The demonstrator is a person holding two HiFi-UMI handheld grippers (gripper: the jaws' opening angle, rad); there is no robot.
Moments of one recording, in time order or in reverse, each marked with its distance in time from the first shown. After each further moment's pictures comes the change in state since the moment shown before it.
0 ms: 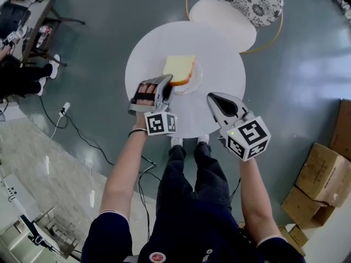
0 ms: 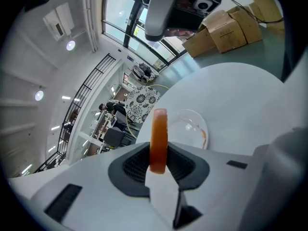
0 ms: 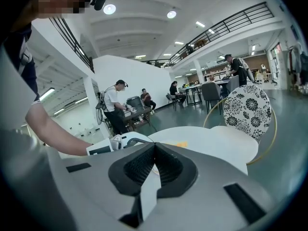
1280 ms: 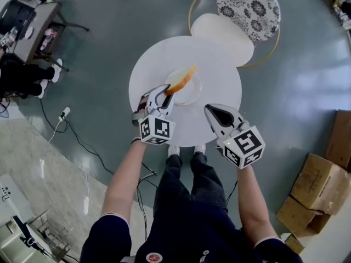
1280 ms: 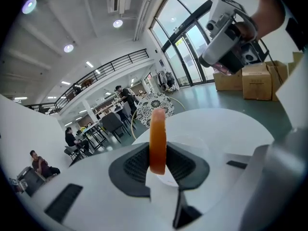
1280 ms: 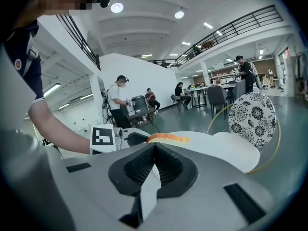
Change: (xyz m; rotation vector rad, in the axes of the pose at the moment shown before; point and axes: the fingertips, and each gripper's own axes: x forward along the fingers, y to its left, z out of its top) left arm -0.023 0.039 0.003 -0.510 -0.109 -0.031; right arm -0.005 0.017 0.022 -0.069 0.001 0.037
